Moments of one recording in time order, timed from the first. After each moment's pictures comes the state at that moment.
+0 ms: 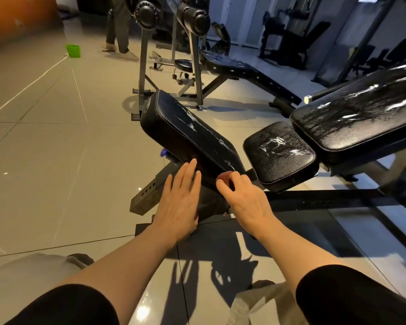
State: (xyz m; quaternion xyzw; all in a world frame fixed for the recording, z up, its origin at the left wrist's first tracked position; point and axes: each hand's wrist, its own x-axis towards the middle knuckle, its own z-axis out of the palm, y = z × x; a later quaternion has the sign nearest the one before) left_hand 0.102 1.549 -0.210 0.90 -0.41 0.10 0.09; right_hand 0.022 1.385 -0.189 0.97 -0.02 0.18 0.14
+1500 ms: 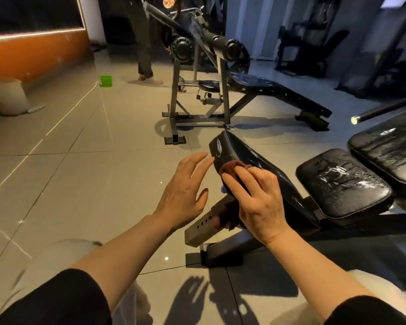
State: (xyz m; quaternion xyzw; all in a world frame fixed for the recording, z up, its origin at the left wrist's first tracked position) left_hand 0.241 1.650 -0.149 0.81 -0.46 0.20 0.30; right_hand 0.136 1.485 -0.150 0.86 0.07 0.49 0.12
